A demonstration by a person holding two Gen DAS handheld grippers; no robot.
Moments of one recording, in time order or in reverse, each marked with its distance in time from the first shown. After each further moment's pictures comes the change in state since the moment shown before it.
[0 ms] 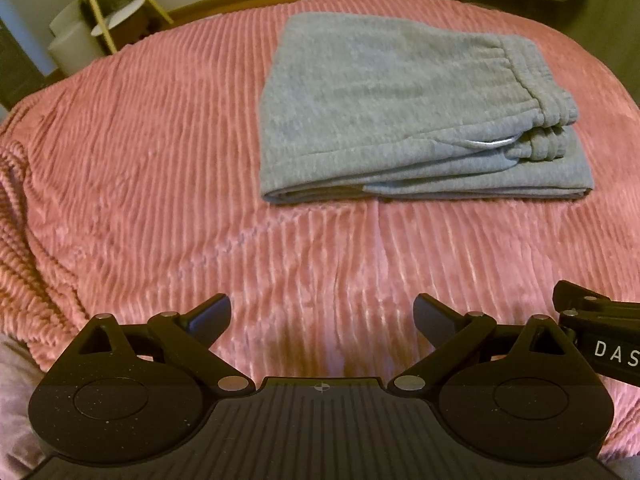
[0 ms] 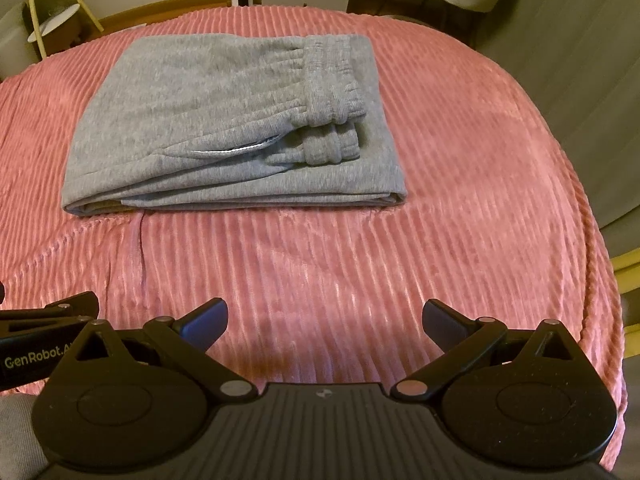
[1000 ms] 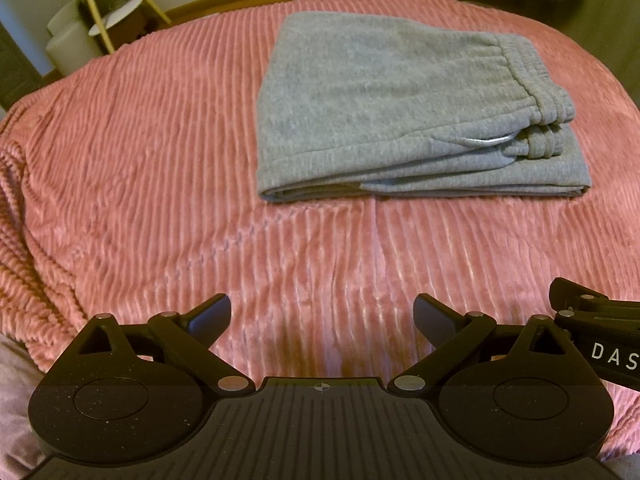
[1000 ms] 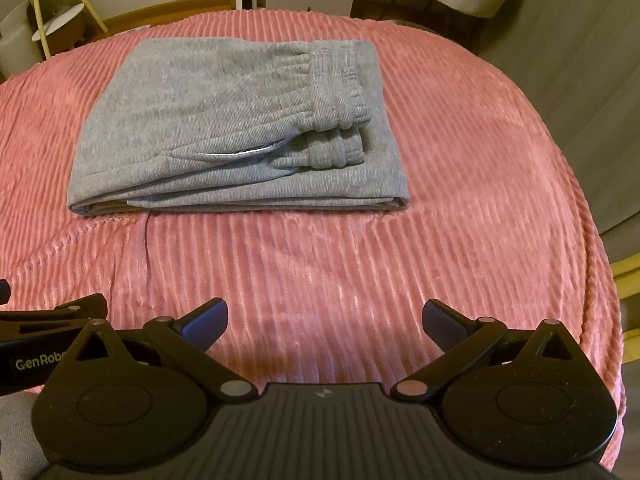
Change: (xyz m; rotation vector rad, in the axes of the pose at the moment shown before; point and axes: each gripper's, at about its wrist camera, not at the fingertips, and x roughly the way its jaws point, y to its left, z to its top) left arm 0.000 -0.001 0.000 0.002 0.003 -0.005; right arm -0.002 0.001 -0.001 -0.013 -0.012 0.006
